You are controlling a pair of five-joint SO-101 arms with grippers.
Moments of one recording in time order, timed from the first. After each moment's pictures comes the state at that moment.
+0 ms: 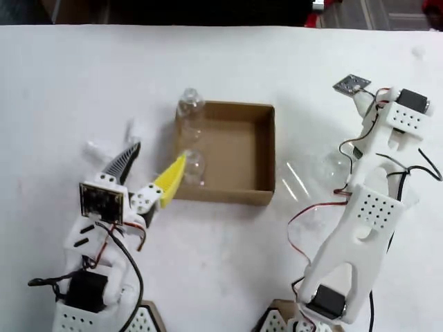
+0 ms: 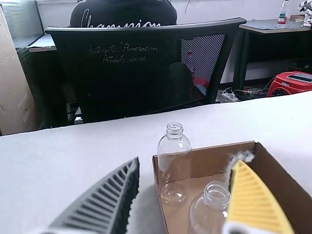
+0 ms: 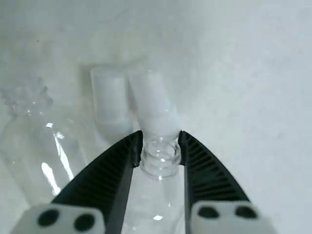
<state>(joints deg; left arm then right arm) 6.5 -104.0 86.8 34.9 -0.7 22.9 58.9 -64.5 96.7 65.7</state>
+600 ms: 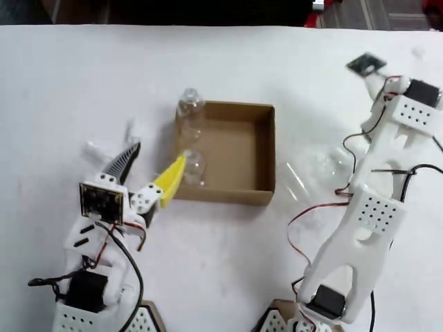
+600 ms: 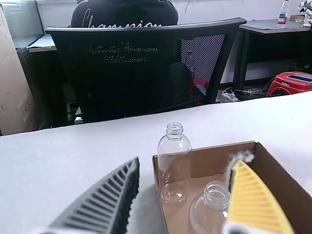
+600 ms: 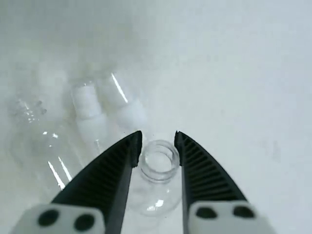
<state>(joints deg) 6.5 -104.0 86.8 34.9 -0.7 22.7 52.8 -69.4 97.1 58.2</state>
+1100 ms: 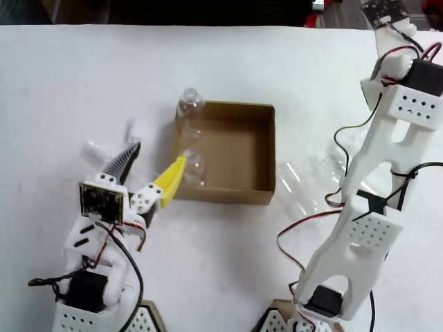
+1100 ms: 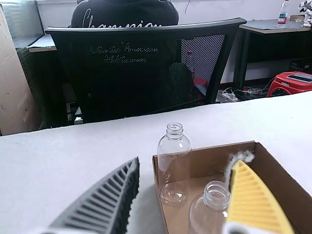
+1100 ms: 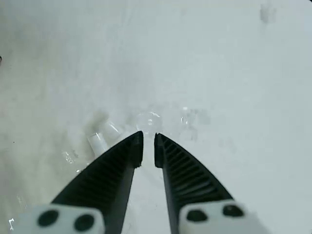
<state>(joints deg) 6.5 -104.0 86.8 34.9 -0.7 17.3 35.0 -69.2 97.4 40.4</state>
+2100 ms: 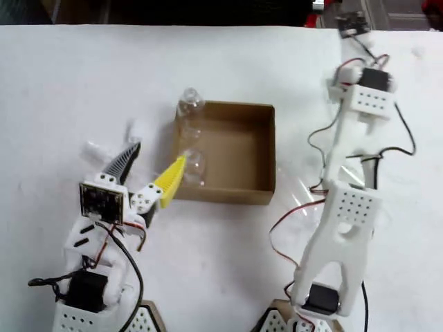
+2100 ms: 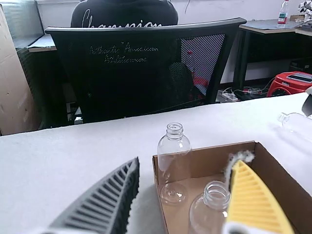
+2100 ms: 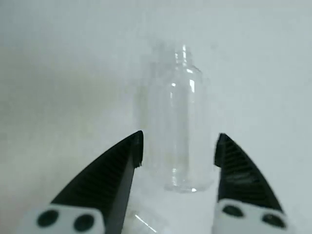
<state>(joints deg) 6.5 -104.0 86.8 34.9 -0.7 10.5 51.5 -62.0 70.4 28.5</state>
